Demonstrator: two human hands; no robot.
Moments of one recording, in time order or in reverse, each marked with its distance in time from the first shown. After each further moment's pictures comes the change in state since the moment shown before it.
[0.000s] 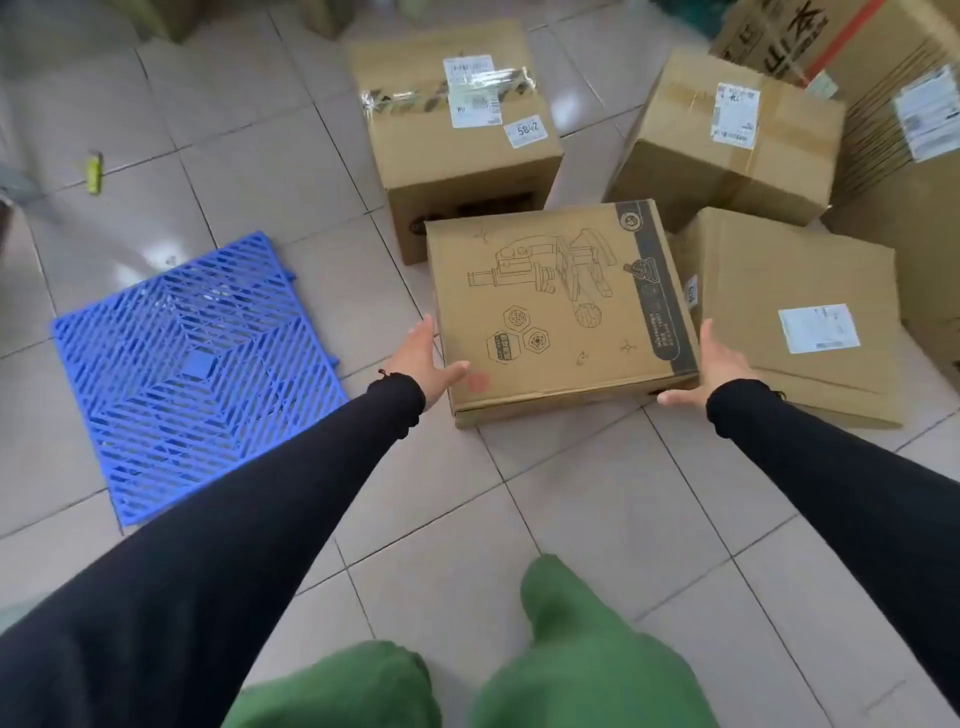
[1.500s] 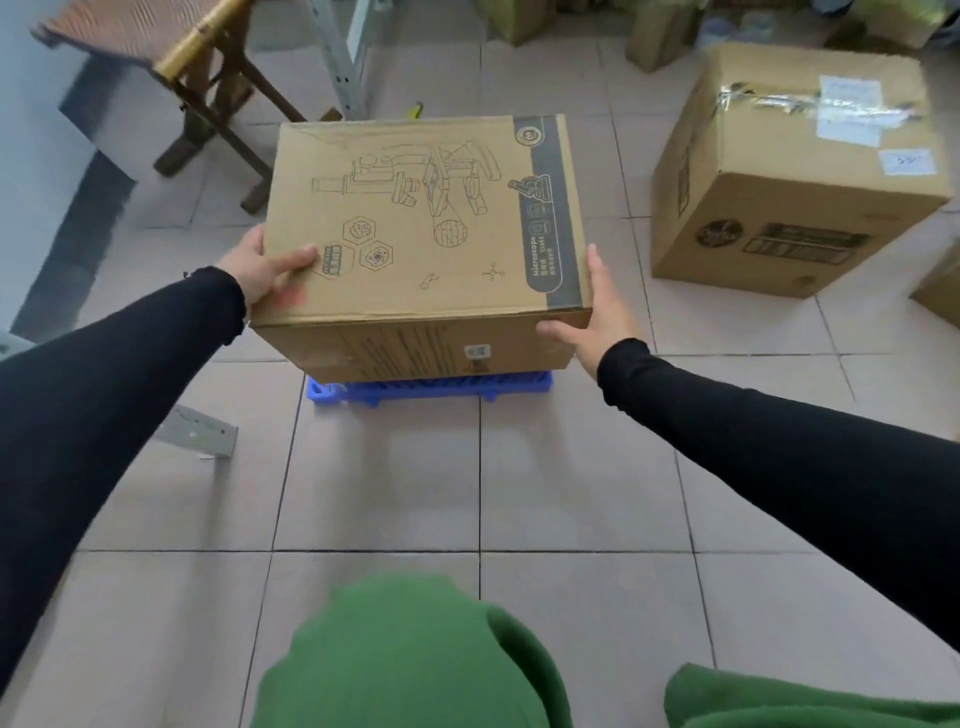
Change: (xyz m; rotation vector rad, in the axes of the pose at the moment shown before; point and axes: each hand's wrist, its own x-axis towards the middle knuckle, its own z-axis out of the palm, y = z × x) left_hand -0.127 -0.376 -0.228 -0.766 0.647 -0.242; right_hand -0.093 -0.342 0.229 0.469 -0.093 -0.950
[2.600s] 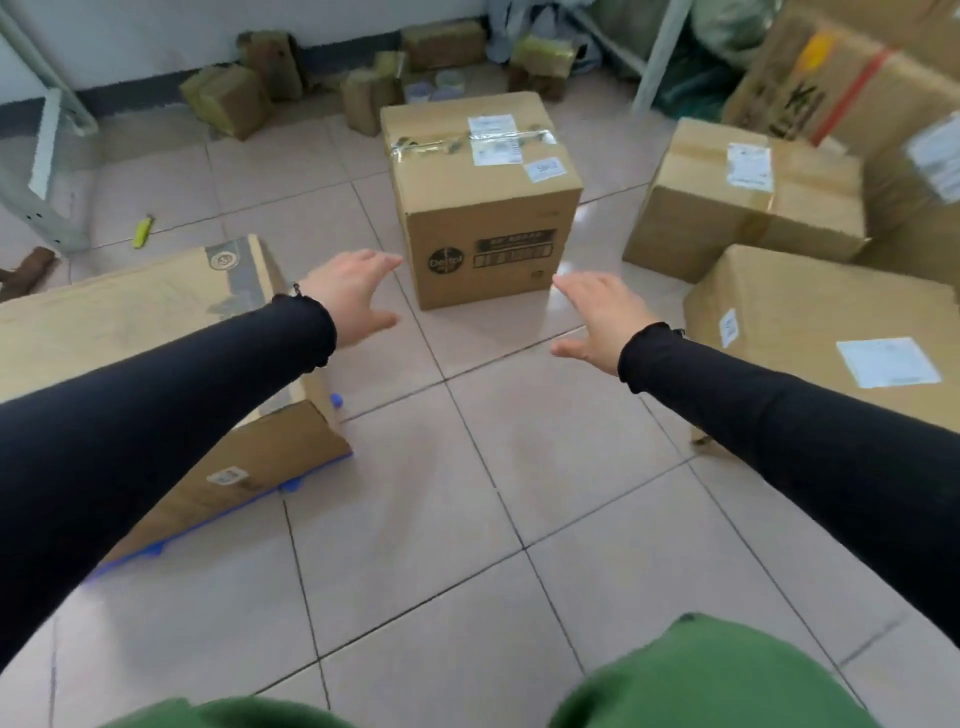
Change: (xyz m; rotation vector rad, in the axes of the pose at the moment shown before) left_hand -0.100 0.150 0.354 1.216 -0.378 0.864; right_hand -0.082 0.102 -0.263 -0.818 0.095 0.101
